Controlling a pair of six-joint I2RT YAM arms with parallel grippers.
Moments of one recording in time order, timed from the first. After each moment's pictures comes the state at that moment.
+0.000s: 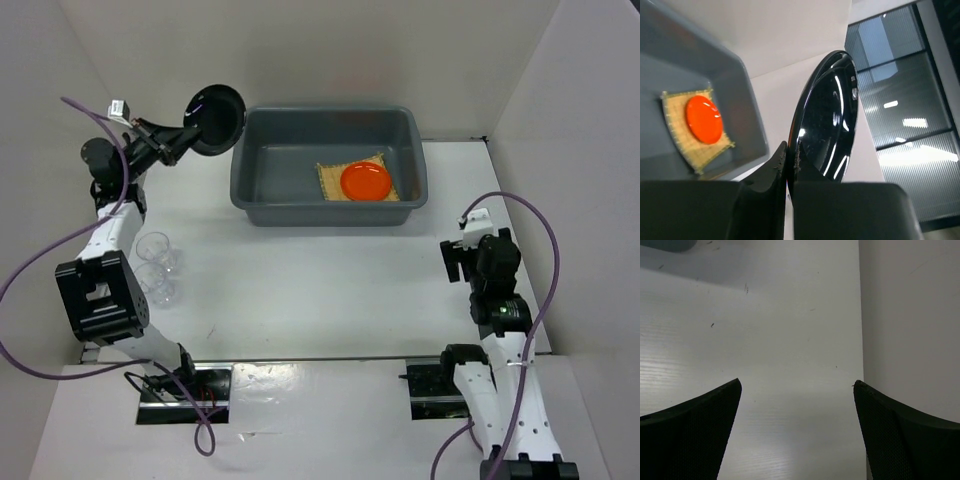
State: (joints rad) left arm 0.34 1.61 1.18 0.73 0.99 -1.47; right arm -0.07 0.59 0.61 -0.52 0.15 -0.38
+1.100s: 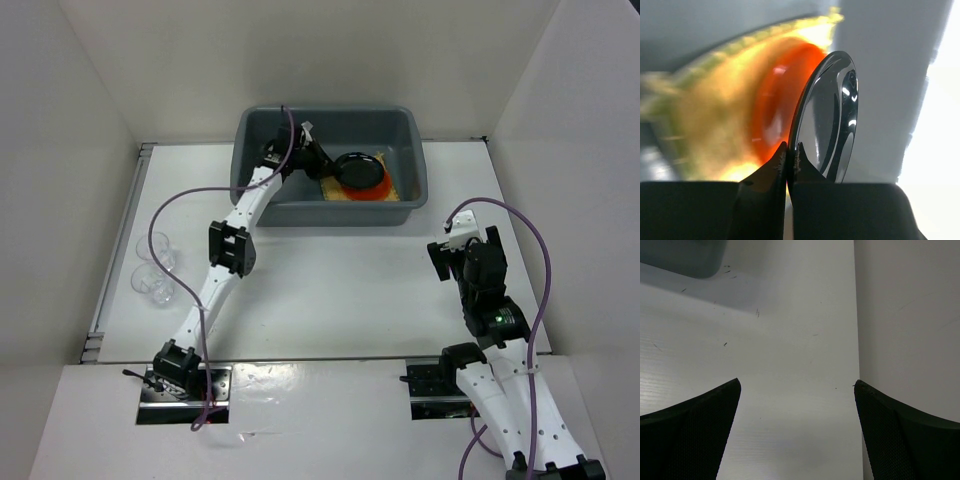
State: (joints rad) left arm -0.34 3.01 3.07 -0.63 0.58 -0.98; right arm 0.18 0.53 0.58 -0.43 0.33 -0.37
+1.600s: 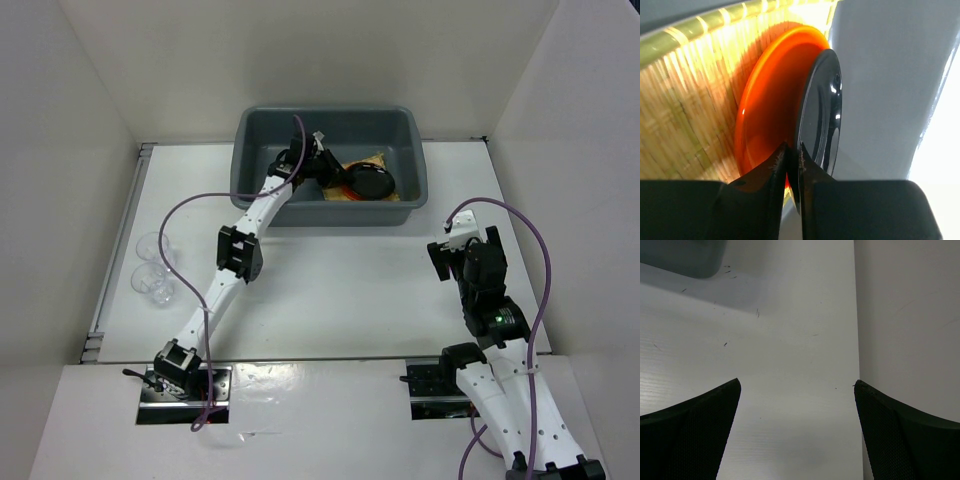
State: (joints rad) left arm -0.39 3.08 3.10 -0.55 0.59 -1.05; right arm 0.18 0.53 0.58 -0.43 0.33 -0.37
